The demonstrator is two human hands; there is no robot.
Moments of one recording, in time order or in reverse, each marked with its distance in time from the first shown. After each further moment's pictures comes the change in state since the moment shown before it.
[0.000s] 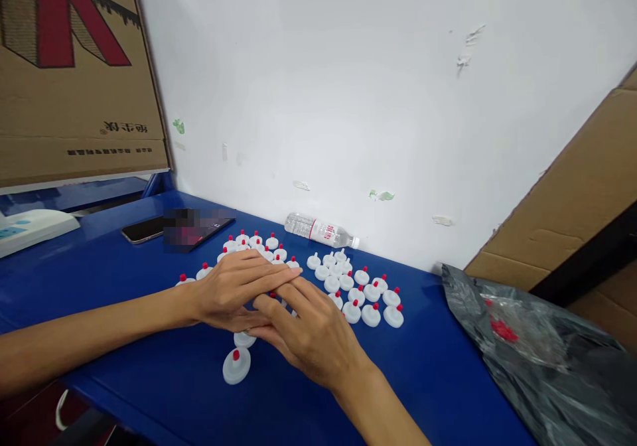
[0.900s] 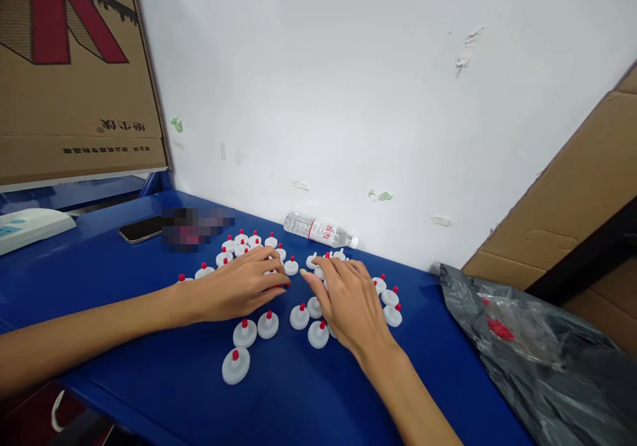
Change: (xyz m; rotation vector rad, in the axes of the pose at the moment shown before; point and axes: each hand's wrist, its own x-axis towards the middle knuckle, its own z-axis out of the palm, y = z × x) left_hand -0.007 -0.005 0.007 0.014 -0.422 -0.230; right_hand -0.017 0.044 -0.016 -0.316 -0.157 0.338
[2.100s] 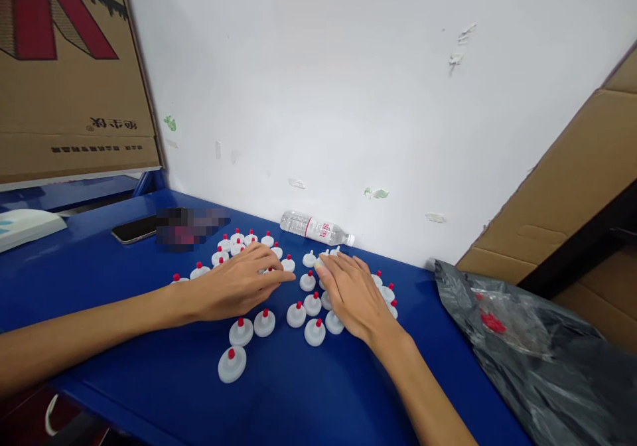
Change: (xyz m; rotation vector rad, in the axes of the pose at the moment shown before) left_hand -0.001 -0.001 0.001 0.039 0.023 0.050; right_hand -0.008 0.029 0.004 0.181 -0.348 0.224
